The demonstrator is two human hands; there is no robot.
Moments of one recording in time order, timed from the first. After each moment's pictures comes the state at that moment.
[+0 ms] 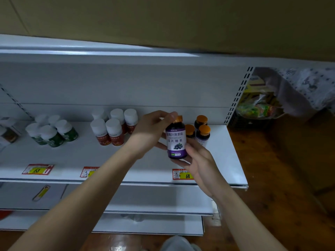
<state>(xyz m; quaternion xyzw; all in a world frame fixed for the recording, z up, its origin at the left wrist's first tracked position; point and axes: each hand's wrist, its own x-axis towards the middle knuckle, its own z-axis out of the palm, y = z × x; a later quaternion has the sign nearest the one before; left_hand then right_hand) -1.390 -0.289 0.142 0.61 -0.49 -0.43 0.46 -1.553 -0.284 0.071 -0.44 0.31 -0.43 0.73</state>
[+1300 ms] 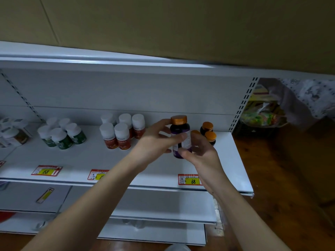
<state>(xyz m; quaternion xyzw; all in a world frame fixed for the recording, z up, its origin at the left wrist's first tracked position) -1.382 -0.268 0.138 0.60 -0.49 -0.42 0.46 -1.538 -0.291 0.080 -0.55 0.41 -0.44 0.58</state>
